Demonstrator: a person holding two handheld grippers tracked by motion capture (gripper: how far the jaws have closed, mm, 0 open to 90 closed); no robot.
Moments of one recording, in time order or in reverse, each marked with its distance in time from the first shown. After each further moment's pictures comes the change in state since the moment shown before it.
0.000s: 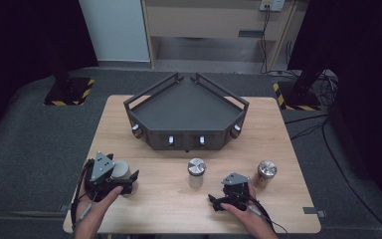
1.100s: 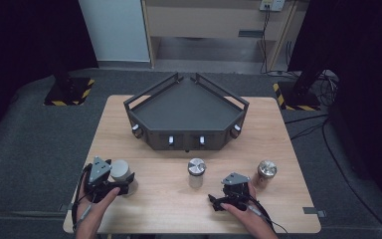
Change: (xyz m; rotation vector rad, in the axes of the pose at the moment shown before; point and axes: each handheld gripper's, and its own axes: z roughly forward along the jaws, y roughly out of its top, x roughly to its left) left arm 0.017 -0.034 0.019 0.030 -0.003 -0.072; right arm 0.000 0.000 0.000 0.000 0.000 0.000
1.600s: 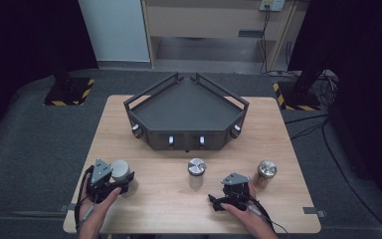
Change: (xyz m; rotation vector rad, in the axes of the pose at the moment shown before) left arm 0.000 -0.011 0.007 -0.009 -0.003 -0.005; right arm 0.000 0.000 0.000 0.000 0.000 0.000
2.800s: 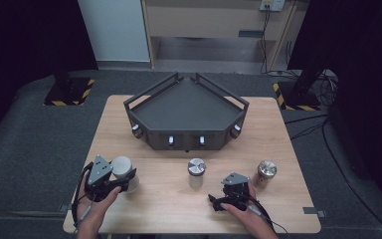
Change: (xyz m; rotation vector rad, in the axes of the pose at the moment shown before) left arm -0.002 0.024 -0.019 -0.068 -0.073 0.085; right arm 0.000 0.000 0.000 0.000 0.000 0.000
